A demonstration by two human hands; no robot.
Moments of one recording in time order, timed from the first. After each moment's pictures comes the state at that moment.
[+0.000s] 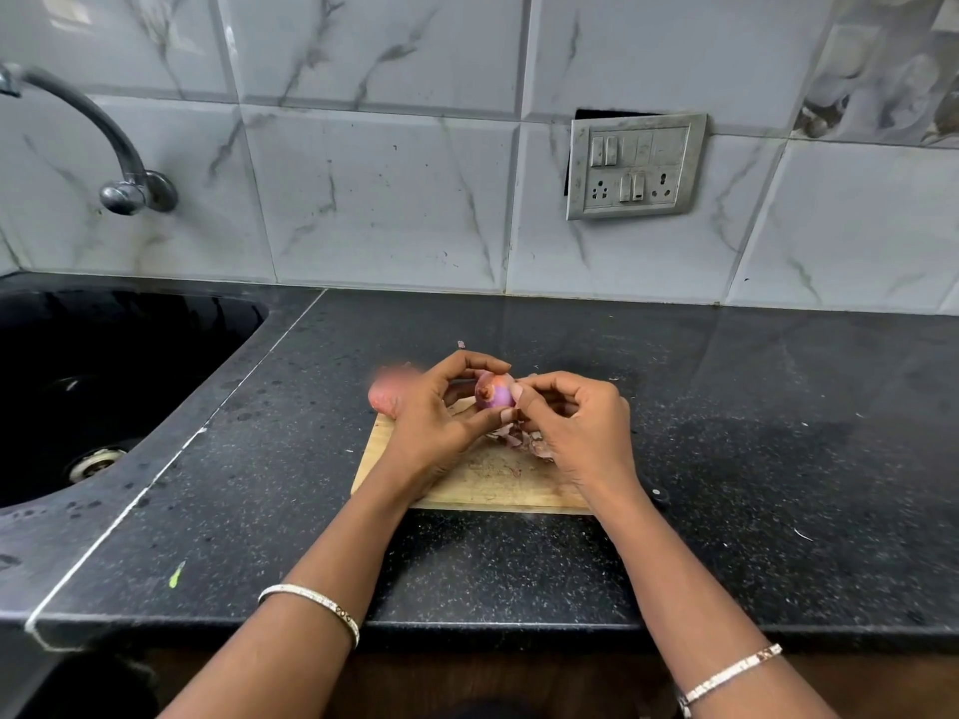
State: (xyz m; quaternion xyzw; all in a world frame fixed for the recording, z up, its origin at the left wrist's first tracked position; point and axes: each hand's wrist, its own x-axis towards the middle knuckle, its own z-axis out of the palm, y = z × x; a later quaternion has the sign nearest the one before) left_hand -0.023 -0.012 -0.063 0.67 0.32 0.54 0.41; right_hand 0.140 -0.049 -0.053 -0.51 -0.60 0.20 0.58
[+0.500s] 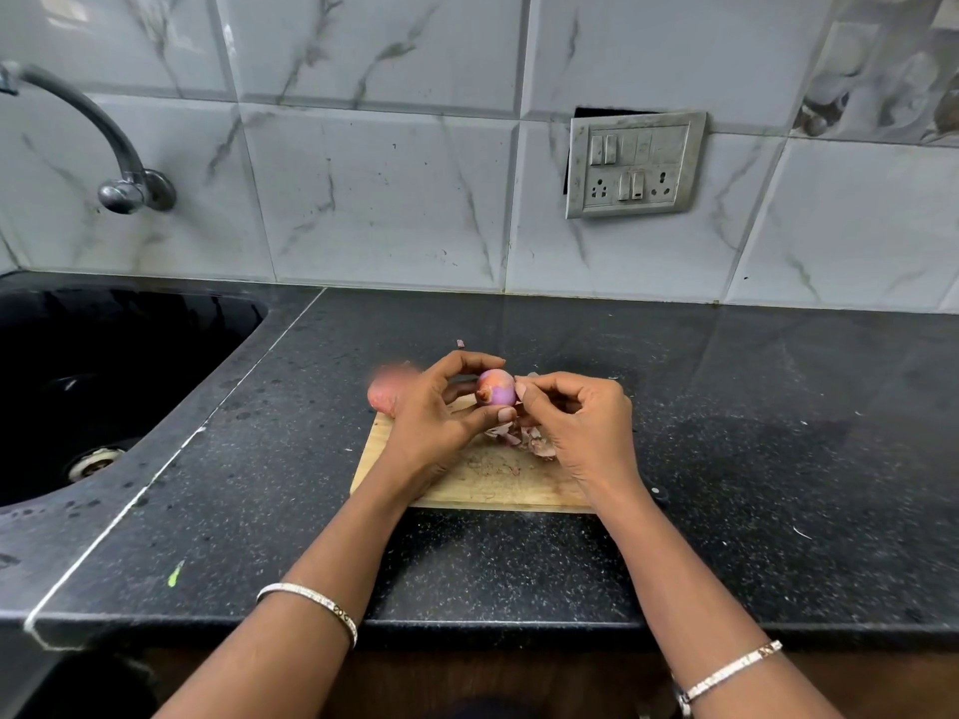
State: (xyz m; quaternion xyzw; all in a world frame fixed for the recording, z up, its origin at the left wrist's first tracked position) left_hand -0.025 -0.010 -0.066 0.67 0.32 0.54 0.40; right_hand 0.142 -0.048 -0.053 -0.50 -0.60 0.21 0.59
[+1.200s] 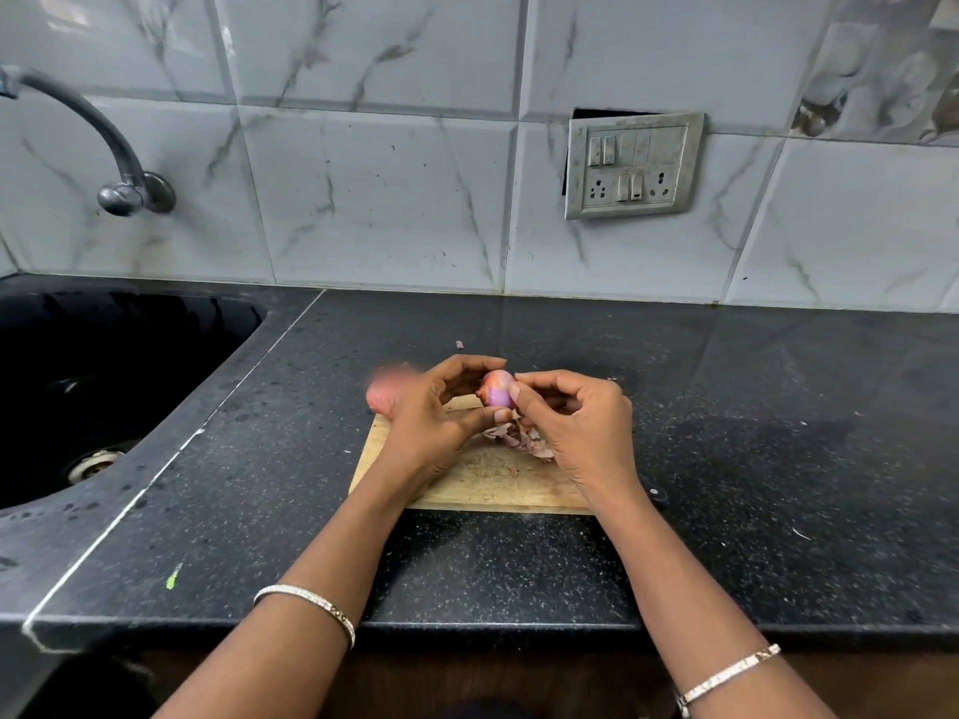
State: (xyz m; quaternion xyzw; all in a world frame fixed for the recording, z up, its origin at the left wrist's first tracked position) left_hand -0.026 -0.009 -0.066 0.68 0.33 0.53 0.38; right_hand 0.144 -0.047 -0.054 -0.50 -0.60 0.19 0.59
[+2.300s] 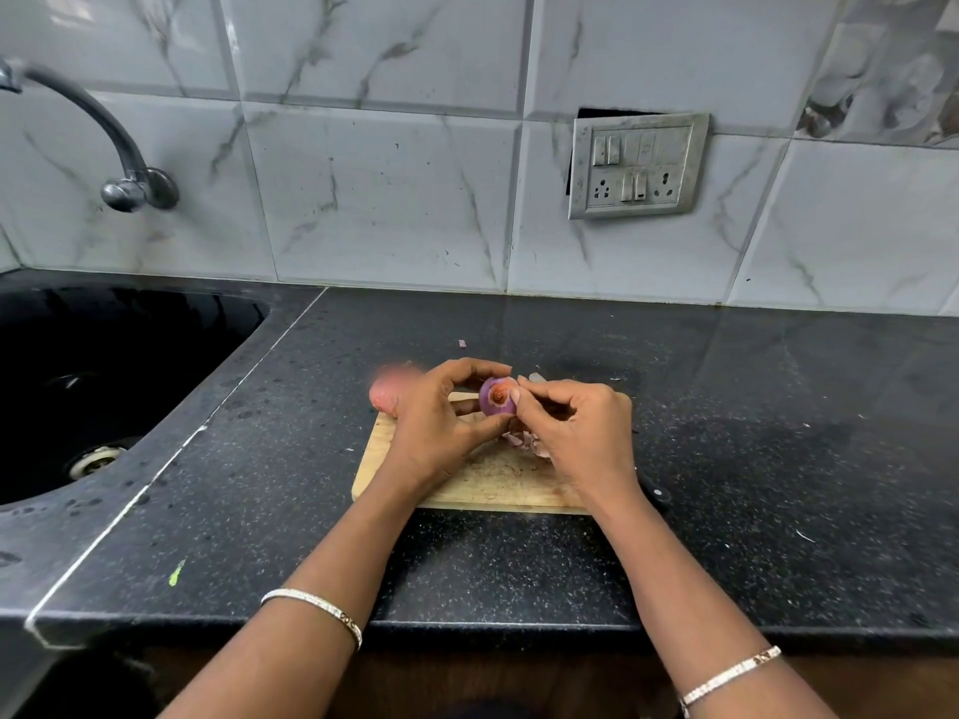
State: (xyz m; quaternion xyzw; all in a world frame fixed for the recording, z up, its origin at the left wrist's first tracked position) left_hand -0.024 -0.006 -0.071 0.70 0.34 0.53 0.34; right_hand 0.140 -0.047 -0.056 -0.53 -0.63 0.09 0.56
